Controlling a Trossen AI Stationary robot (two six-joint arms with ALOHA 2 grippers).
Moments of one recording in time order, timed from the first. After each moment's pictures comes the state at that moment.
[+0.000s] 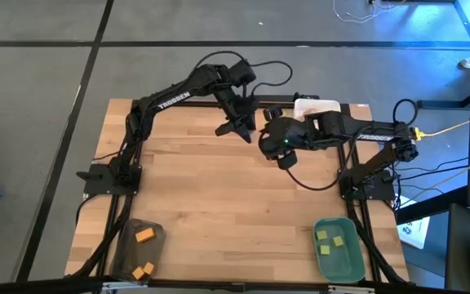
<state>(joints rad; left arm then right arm) 0.43 2.11 2.33 -1.20 0.90 0.56 0.05 1.58 1.78 -1.10 0.44 -0.66</state>
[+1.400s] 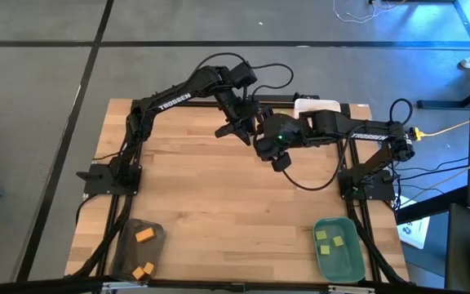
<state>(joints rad) 0.43 2.11 2.33 -1.20 0.91 0.56 0.03 1.61 1.78 -1.03 0.28 -0.68</state>
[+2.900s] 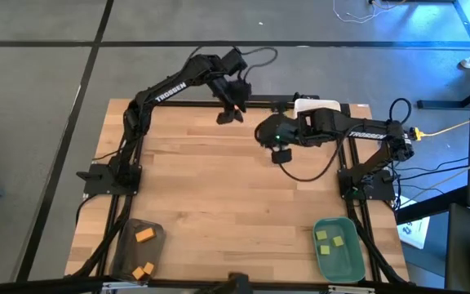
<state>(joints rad) 0.54 2.11 2.33 -1.25 0.46 0.56 -0.01 1.61 1.77 -1.17 0.51 -0.37</state>
